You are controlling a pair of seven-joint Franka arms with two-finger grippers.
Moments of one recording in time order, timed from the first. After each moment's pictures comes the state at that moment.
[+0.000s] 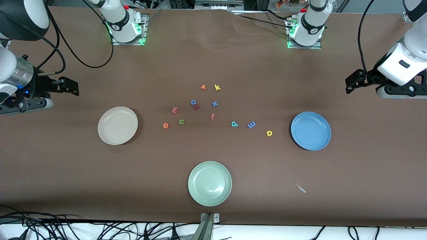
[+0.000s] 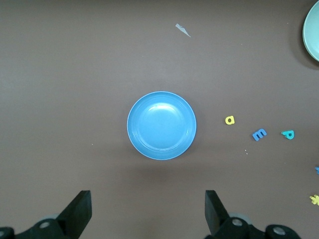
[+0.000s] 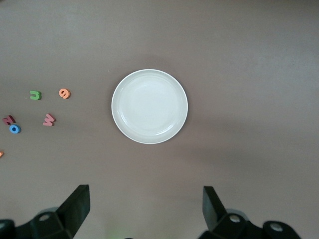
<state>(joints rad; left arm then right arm) -0.02 0.02 -0.08 -1.62 0.03 1.65 -0.09 0.12 0.17 -0.05 -1.49 -0.02 1.55 -0.11</state>
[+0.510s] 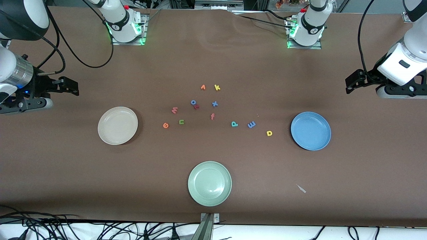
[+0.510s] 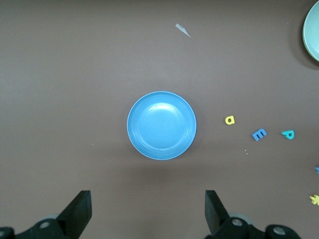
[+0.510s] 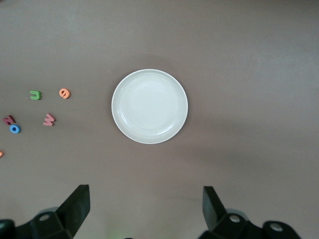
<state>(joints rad) -0.02 0.02 -0.08 -1.62 0.03 1.65 -0.09 0.12 0.17 -0.05 -1.49 -0.02 1.55 -0.11</state>
